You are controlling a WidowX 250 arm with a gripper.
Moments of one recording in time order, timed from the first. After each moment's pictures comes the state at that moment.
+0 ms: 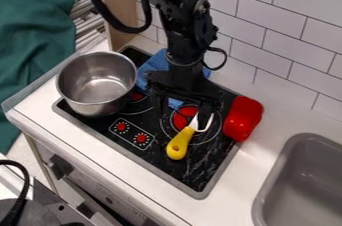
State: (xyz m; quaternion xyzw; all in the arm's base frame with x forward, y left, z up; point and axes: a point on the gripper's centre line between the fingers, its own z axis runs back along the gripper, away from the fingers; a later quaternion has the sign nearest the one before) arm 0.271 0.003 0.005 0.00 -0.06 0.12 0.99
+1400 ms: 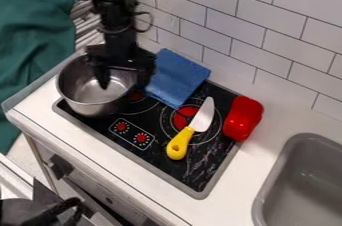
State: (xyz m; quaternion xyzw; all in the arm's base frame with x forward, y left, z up) arm 0.268 0.131 -0.005 0.00 -0.03 0.22 0.97
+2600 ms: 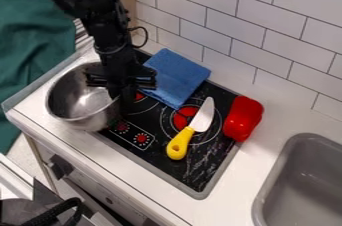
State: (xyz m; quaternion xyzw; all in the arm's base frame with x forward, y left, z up) arm 0.251 0.092 -0.010 -0.05 -0.05 0.23 0.97
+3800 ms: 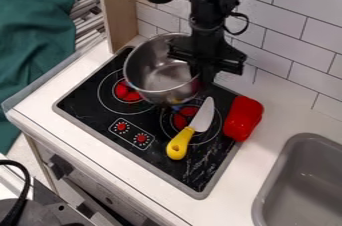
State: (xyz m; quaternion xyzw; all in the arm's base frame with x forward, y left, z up) arm 0.325 0.003 0.028 0.01 -0.10 0.11 0.99
